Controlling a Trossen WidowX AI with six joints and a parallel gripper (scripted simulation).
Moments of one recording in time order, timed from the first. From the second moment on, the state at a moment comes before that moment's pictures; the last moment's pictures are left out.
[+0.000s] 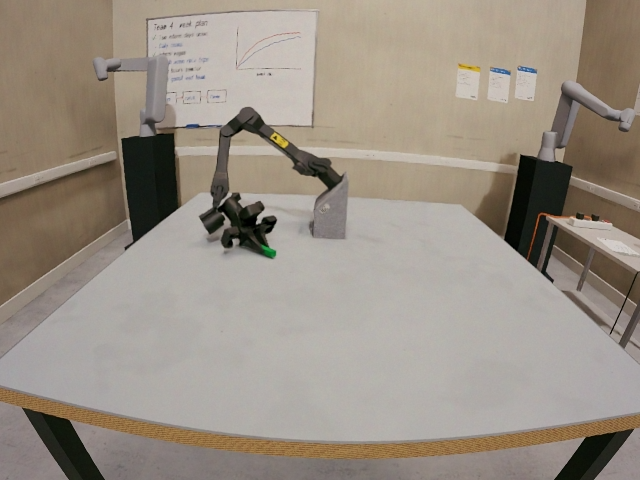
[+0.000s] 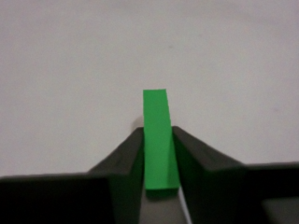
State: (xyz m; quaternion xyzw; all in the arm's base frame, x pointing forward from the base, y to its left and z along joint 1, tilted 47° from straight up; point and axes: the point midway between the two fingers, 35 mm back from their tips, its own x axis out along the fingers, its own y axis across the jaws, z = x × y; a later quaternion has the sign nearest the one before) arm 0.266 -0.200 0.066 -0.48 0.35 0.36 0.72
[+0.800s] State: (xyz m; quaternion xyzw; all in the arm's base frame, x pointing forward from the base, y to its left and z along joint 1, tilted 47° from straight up) arm 0.267 -0.204 0.061 -0.48 0.35 0.36 0.72
